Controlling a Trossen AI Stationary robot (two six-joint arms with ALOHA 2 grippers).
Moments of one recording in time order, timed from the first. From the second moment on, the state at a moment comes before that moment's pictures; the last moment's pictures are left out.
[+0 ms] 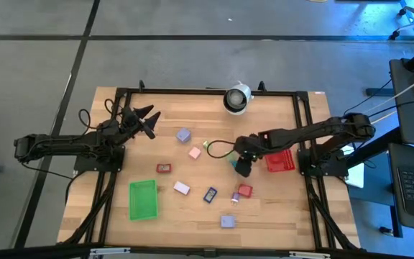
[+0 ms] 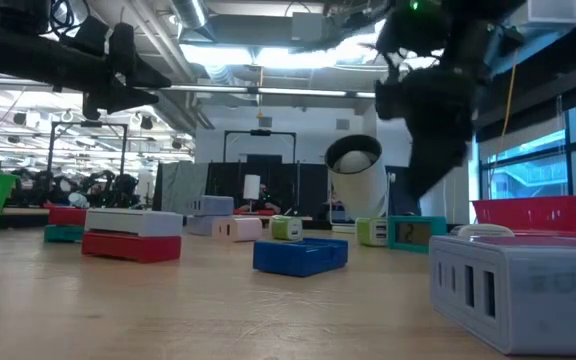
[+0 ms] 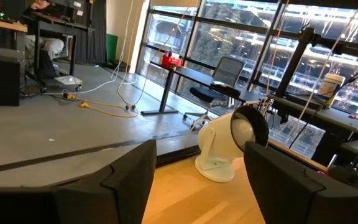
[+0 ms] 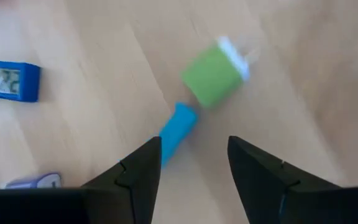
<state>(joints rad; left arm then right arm) 0.22 0.47 0.13 0.40 -0.58 -0.27 0.06 1.52 0.88 -0.52 0.00 0.57</state>
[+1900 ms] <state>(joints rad) 0.22 0.47 0.13 0.39 -0.41 -0.59 0.12 1.67 0.87 -0.40 0.08 1.00</state>
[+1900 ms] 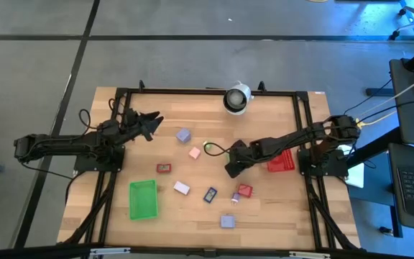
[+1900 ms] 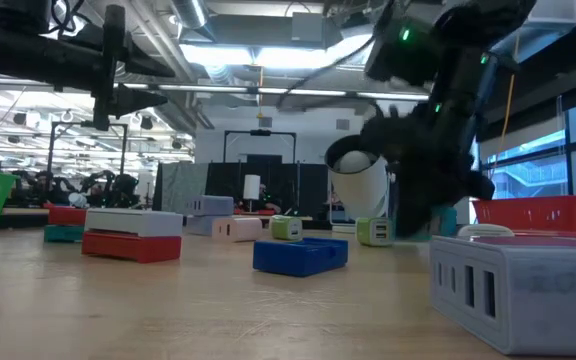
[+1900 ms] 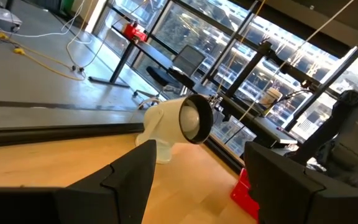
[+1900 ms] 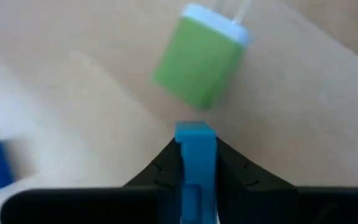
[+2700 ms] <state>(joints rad) 0.05 0.77 0.16 0.77 -0.34 -0.51 0.01 1.45 0.88 0.37 0.22 0.59</state>
